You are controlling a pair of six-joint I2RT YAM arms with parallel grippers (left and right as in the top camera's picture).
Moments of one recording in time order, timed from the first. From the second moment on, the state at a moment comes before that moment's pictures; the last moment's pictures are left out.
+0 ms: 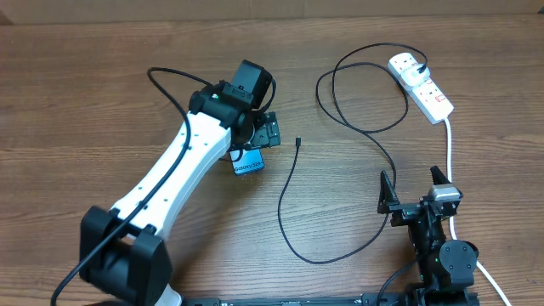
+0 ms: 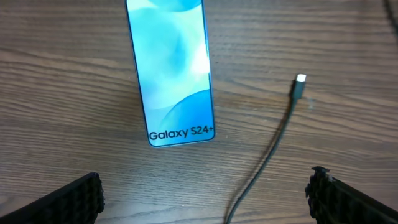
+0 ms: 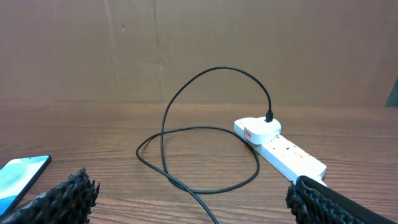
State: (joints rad) left arm -0.47 1.75 1.49 -1.05 -0.06 -0.64; right arm 0.04 0.01 0.02 -0.03 -0.06 0.02
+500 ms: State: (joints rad) left arm -0.47 1.85 1.49 -1.05 -0.06 -0.65; right arm 0.04 0.01 0.02 -0.04 -0.06 0.02
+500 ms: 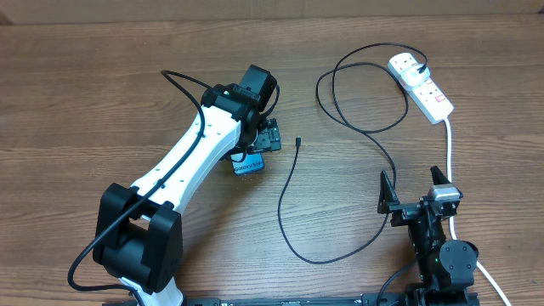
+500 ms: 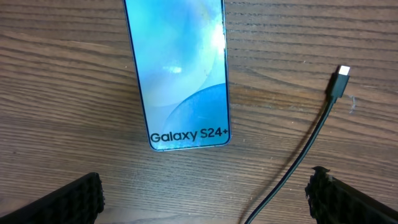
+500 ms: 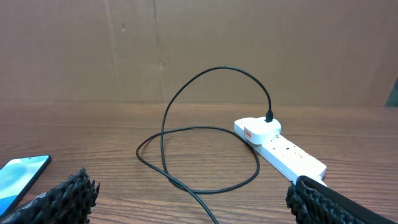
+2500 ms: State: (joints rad) left arm -0.50 1.87 1.49 -1.02 -0.10 -0.66; right arm 0.04 0.01 0.02 -0.03 -0.06 0.02
